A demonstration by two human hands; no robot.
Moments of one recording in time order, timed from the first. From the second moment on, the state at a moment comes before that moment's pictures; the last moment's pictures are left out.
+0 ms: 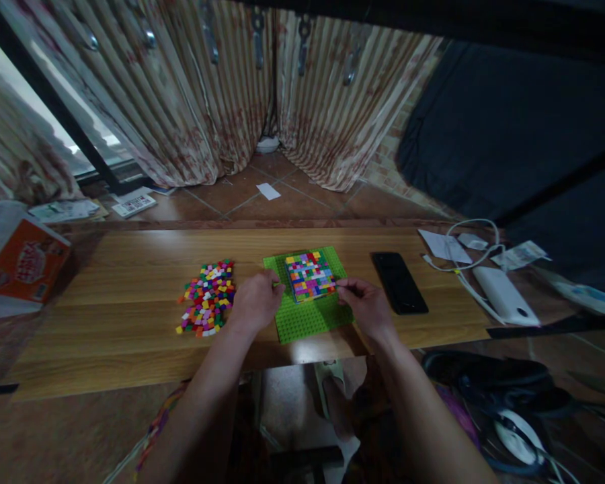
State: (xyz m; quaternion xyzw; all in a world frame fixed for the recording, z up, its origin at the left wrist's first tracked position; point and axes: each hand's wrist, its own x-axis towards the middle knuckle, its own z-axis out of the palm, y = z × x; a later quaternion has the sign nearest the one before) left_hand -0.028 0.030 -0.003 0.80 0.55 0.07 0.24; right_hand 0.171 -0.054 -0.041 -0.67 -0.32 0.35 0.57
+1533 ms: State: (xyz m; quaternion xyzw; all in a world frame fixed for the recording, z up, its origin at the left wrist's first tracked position) left_hand 0.006 0.060 -0.028 0.75 0.49 0.26 0.36; right_hand 0.161 -0.058 -0.031 -0.64 -0.20 0.50 0.56
